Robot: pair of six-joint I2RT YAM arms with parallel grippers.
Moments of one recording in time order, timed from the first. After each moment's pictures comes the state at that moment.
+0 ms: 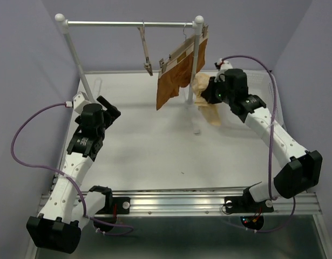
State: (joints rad) left arm -0.20 0.90 0.90 -0.44 -0.36 -0.75; right arm 0.30 1.45 1.39 -0.34 0.00 0.24
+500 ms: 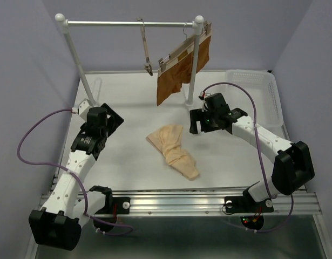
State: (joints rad) left arm -0.20 0.93 0.85 -0.53 -0.33 -0.82; right arm 0.51 1.48 1.14 -0.52 -0.12 0.29
